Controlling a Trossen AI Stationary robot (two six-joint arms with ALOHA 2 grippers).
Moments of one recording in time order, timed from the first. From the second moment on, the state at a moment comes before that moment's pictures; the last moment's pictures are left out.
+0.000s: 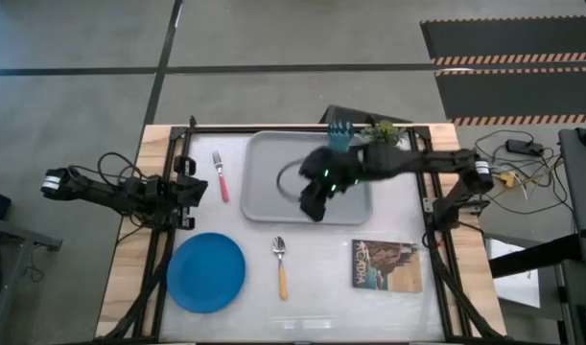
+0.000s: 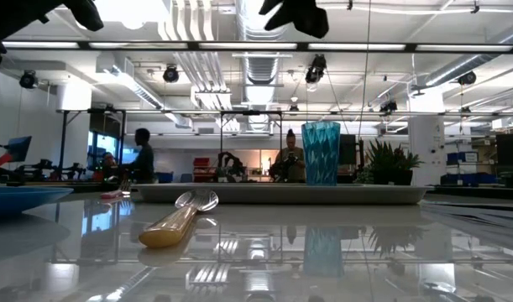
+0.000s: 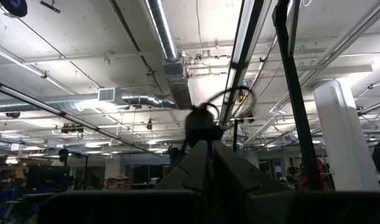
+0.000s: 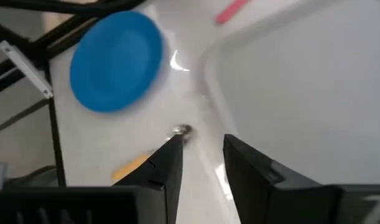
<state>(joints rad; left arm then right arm) -0.18 0.55 0.12 1.09 -0.19 0.20 0.00 1.71 1.75 -0.88 -0.07 0.47</state>
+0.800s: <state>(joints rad) -0.18 0.52 0.13 1.10 -0.20 0.22 0.30 2.15 1.75 -0.57 0.15 0.57</state>
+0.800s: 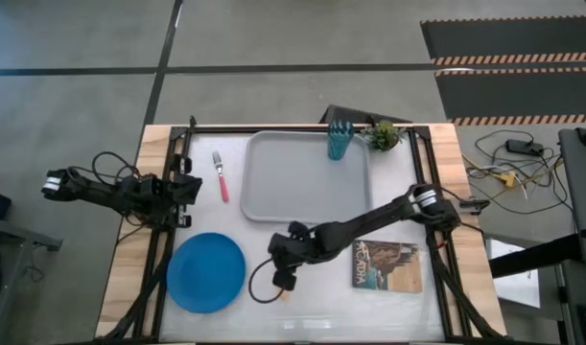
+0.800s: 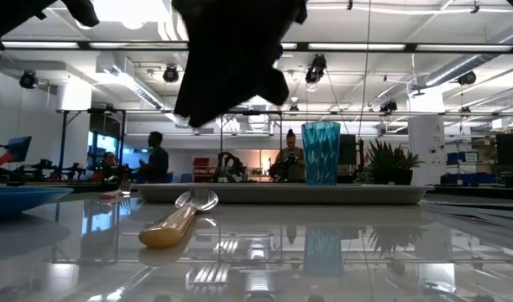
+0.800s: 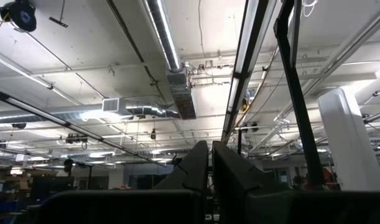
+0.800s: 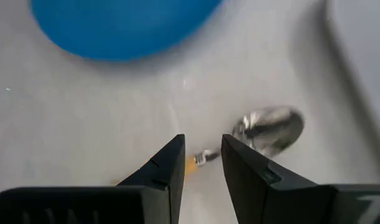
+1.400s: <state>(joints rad) -0.18 0.52 0.12 1.09 -0.19 0.22 0.33 2.21 1.75 -0.58 0.31 0.92</state>
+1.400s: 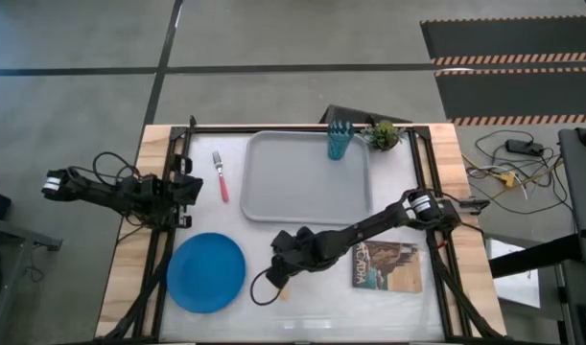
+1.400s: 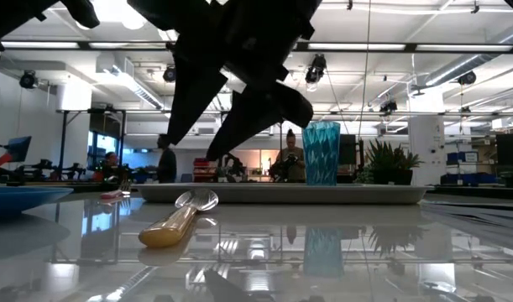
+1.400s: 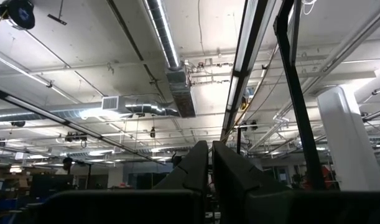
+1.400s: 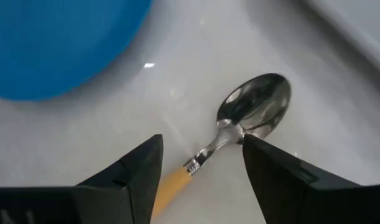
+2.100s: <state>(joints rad) -0.18 0.51 0.12 1.09 -0.19 0.22 0.35 2.30 1.75 -0.68 0.33 0.91</state>
